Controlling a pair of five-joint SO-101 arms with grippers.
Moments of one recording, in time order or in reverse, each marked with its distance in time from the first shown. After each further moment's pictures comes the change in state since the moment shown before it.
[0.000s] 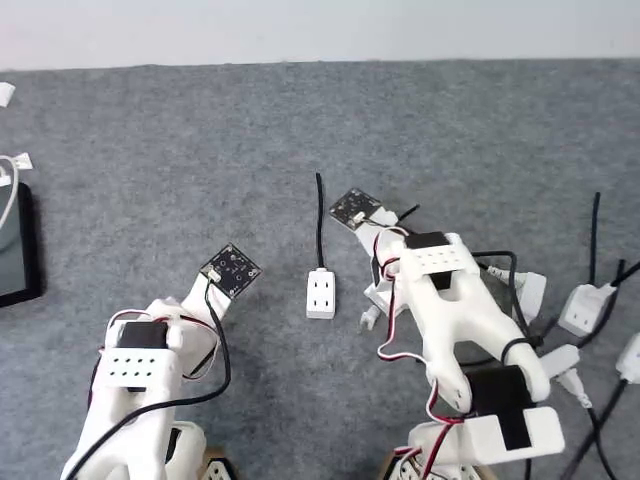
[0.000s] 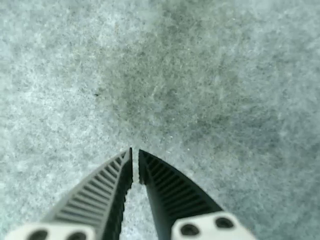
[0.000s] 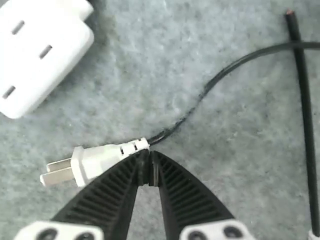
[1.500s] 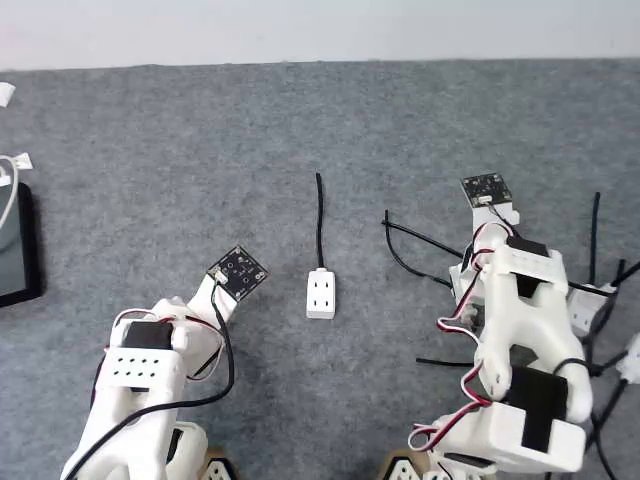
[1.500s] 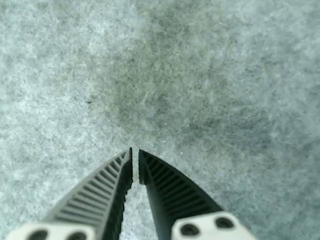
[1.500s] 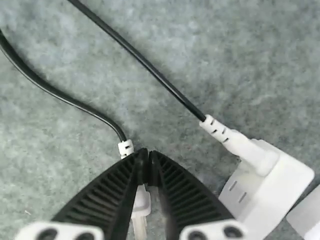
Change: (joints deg) left arm 2.1 0.0 0.0 0.1 0.0; right arm 25.3 -0.2 0.0 -3.6 -8.6
